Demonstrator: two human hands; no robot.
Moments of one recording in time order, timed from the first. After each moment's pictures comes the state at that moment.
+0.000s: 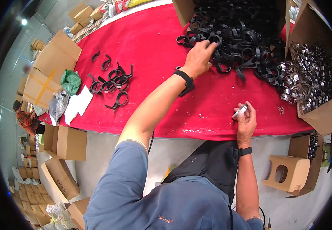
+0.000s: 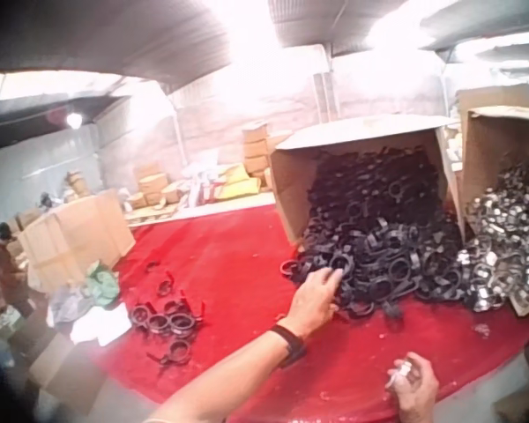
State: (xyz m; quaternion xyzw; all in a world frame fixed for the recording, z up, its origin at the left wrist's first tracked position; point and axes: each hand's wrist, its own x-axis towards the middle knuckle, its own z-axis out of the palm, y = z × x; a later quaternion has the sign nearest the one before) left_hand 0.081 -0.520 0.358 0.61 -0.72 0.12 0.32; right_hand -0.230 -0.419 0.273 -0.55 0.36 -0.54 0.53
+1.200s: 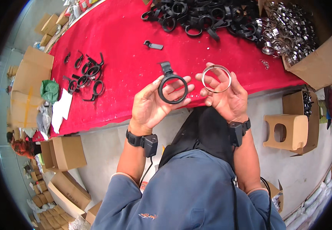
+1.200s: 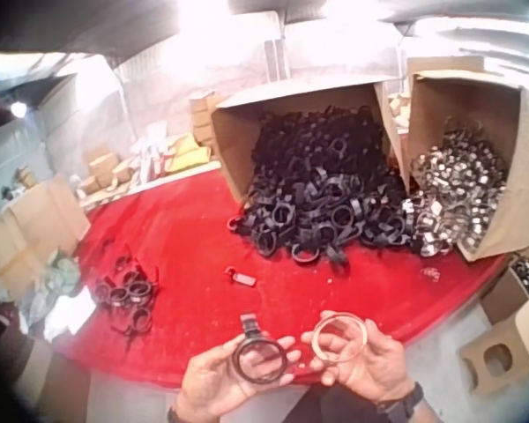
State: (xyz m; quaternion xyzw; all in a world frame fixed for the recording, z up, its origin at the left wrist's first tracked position) left_hand 0.010 -0.257 0.375 0.19 -0.16 -0.74 0.62; right_hand -0.238 -0.376 0.338 -0.20 -0.03 -0.32 0.92
